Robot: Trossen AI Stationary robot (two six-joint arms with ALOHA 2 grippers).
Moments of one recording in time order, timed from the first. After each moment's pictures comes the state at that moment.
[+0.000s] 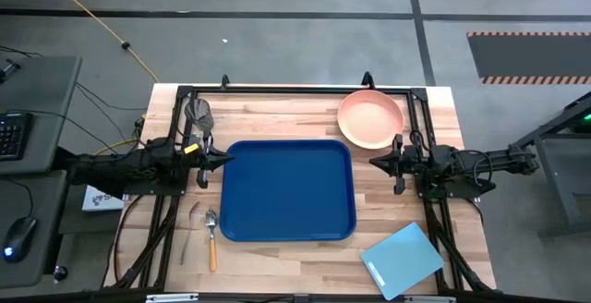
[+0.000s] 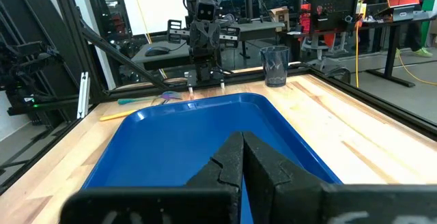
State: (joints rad) left arm 0.07 0.02 0.01 0.01 -0.01 -0.22; right arm 0.12 0.07 0.01 0.04 0.20 0.10
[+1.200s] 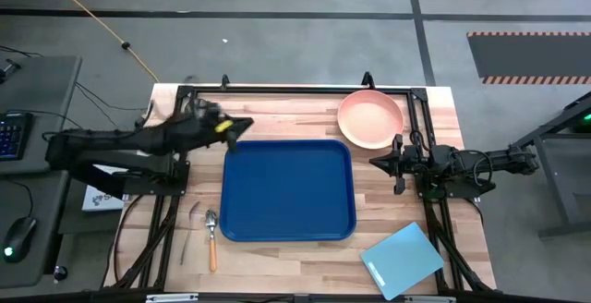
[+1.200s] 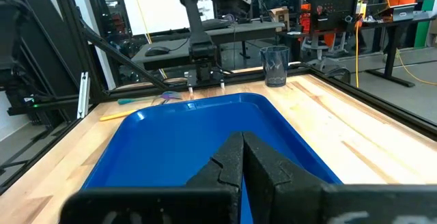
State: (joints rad) left arm 0.13 0.84 0.66 -0.11 -0.32 -0.52; right arm 0.12 0.07 0.01 0.04 0.20 0.10
